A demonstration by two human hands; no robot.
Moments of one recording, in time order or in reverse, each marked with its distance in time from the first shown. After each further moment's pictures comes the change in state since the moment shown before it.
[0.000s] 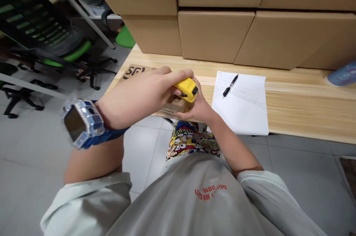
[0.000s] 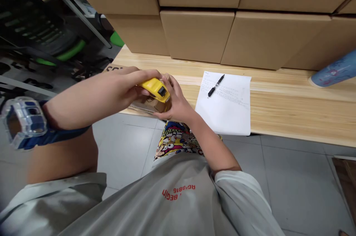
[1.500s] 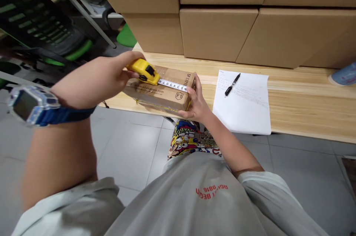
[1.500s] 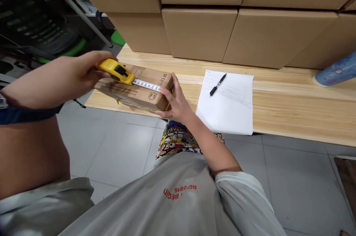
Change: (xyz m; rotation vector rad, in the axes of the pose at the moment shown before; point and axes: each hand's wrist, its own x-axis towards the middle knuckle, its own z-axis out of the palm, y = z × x) left_hand -0.019 -0.074 -0.013 0.171 0.064 -0.268; right_hand -0.001 0.018 0.019 -0.410 0.150 -0.288
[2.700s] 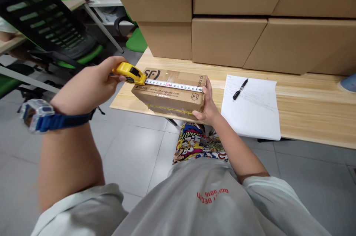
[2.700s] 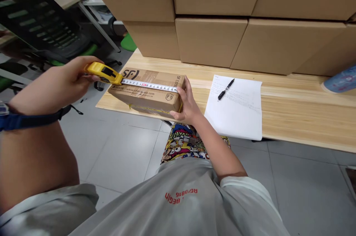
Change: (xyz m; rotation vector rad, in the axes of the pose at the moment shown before) left_hand -0.025 -0.046 0.008 -0.056 0.052 -0.274; right_hand 0.002 0.010 0.006 0.038 0.072 -0.026
